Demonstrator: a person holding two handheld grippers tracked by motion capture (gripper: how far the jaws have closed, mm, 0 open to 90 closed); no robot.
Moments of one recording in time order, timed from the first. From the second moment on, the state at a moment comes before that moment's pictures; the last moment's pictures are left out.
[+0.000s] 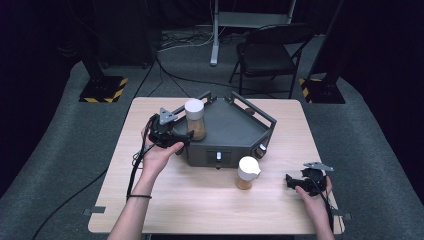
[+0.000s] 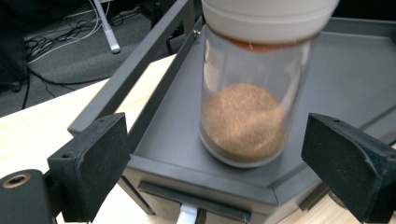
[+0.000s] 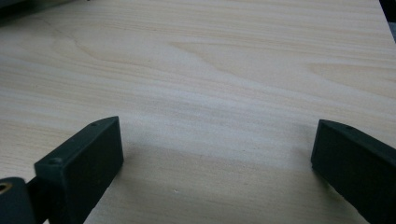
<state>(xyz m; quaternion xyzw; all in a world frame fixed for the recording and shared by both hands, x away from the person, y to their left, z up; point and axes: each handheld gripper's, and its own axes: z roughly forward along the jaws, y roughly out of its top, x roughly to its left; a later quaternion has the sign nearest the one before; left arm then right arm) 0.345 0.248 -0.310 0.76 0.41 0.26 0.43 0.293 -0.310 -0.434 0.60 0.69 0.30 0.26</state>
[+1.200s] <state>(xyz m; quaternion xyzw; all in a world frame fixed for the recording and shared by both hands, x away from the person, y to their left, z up) 0.298 0.296 -0.377 0.76 0.44 0.24 0.42 0.292 -0.310 -0.434 0.60 0.69 0.30 0.26</state>
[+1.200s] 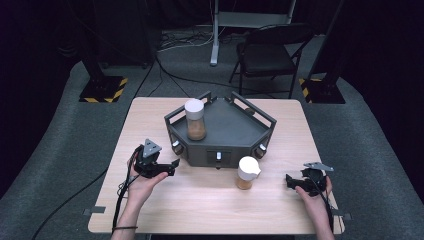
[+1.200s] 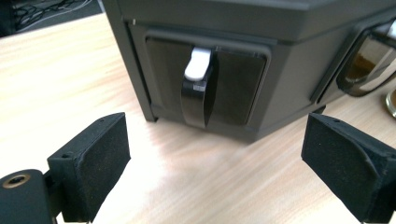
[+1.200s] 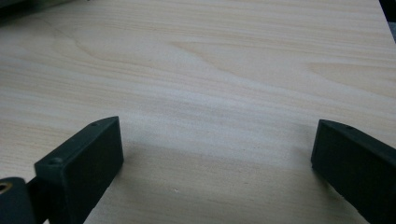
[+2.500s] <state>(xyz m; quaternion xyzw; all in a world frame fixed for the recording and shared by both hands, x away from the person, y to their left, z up) 0.299 0.326 -0.437 0.77 0.50 0.19 0.35 0.290 -0.311 -0.434 0.59 0.70 0.31 0.26</state>
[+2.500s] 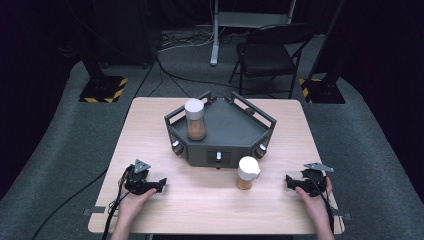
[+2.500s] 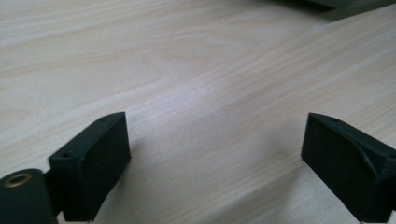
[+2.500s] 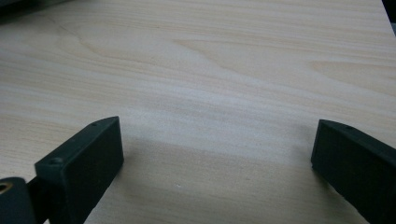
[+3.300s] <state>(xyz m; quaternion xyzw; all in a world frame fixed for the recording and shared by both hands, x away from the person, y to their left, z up) 0.299 0.316 -0.439 0.77 0.49 0.21 0.33 0.290 -0.311 -0.434 0.59 0.70 0.31 0.26</state>
